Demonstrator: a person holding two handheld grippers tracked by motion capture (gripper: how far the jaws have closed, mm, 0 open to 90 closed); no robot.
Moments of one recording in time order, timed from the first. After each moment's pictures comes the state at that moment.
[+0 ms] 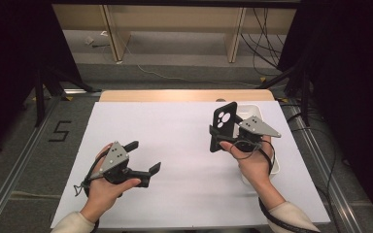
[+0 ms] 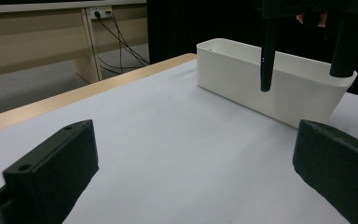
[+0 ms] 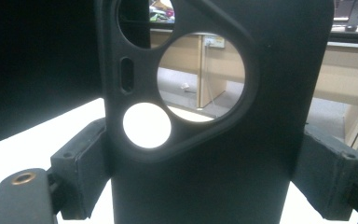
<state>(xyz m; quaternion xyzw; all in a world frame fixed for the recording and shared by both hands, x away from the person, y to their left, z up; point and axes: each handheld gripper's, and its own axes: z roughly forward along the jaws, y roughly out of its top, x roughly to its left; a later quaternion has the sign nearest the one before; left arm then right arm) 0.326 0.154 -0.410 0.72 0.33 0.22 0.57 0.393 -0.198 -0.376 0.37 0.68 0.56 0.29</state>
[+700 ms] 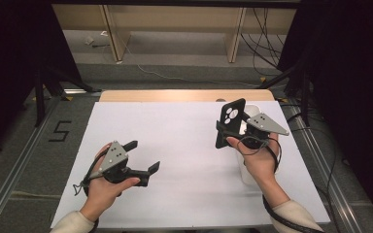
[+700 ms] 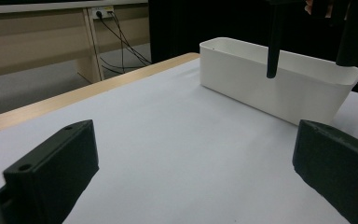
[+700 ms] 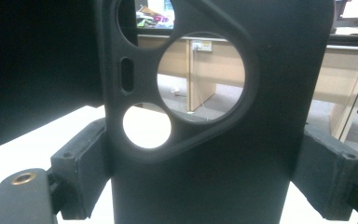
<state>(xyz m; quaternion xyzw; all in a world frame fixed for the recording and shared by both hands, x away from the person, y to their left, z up) 0.329 0.157 -0.412 0.72 0.33 0.22 0.56 0.397 -0.213 -0.370 0.38 0.66 0.56 0.31</state>
